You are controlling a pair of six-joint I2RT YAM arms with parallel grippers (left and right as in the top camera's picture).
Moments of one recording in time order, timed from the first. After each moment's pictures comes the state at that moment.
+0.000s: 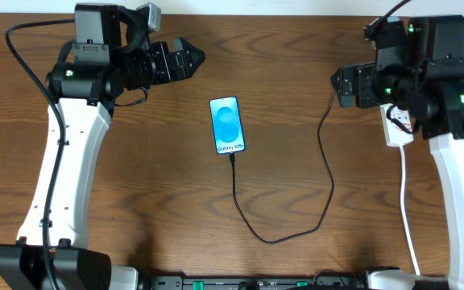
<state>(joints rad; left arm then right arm) -0.06 1.60 1.60 -0.79 0.62 -0.33 0.10 1.46 1.71 -1.09 -0.17 -0.04</state>
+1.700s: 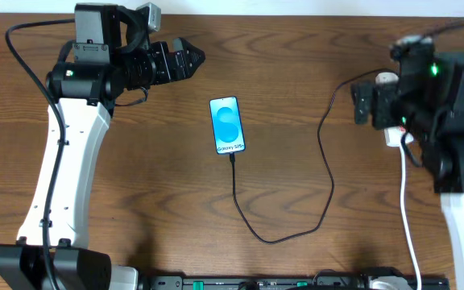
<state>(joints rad) -0.06 1.60 1.60 -0.79 0.62 -0.33 0.06 1.18 1.39 -0.86 -0.05 -0.04</state>
